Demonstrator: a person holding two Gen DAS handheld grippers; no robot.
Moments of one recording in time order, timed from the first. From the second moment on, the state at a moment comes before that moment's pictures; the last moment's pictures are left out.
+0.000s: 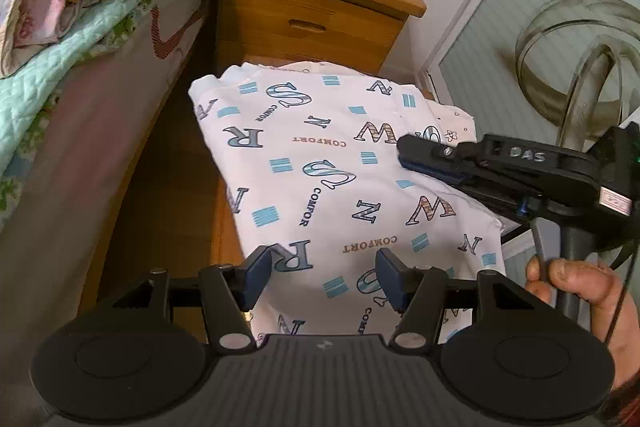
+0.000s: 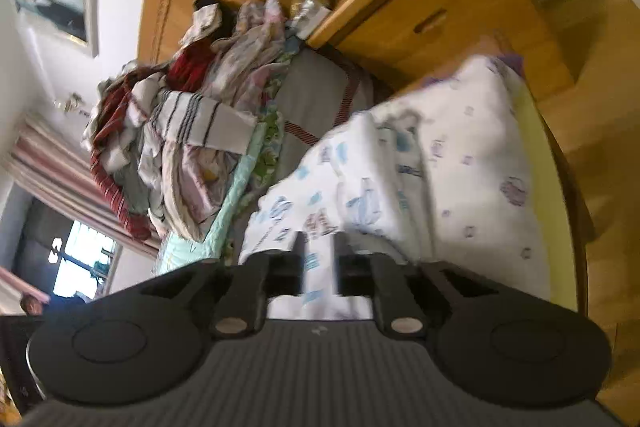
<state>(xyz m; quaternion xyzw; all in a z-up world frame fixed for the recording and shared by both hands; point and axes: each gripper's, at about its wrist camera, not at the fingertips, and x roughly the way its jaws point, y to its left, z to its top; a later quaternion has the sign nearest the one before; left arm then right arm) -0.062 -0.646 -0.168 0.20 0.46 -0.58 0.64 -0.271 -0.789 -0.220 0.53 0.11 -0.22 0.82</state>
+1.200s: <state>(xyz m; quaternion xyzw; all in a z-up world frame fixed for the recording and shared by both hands) 0.003 -0.697 -0.201 0.11 0.54 -0.51 0.65 -0.287 -0.828 -0.241 0.51 0.16 -0.14 0.83</state>
